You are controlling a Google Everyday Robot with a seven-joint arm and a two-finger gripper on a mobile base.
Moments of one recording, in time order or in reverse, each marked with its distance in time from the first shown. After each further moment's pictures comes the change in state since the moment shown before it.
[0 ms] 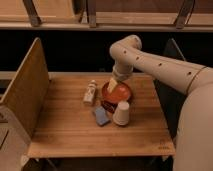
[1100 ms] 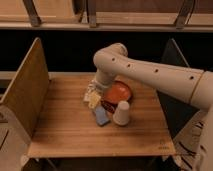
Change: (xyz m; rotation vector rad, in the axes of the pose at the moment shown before) arm 0.042 0.132 -0.006 -0.170 -0.023 -0.298
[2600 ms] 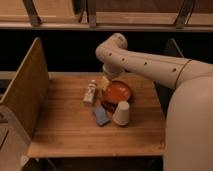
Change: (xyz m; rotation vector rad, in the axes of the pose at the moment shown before) arm -0.043 -0.112 -0.010 0.274 0.028 0.182
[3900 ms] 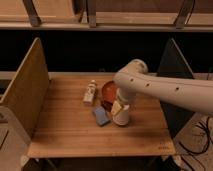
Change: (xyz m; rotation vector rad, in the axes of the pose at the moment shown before) arm 0.146 0.024 0.014 -0.082 0.070 0.209
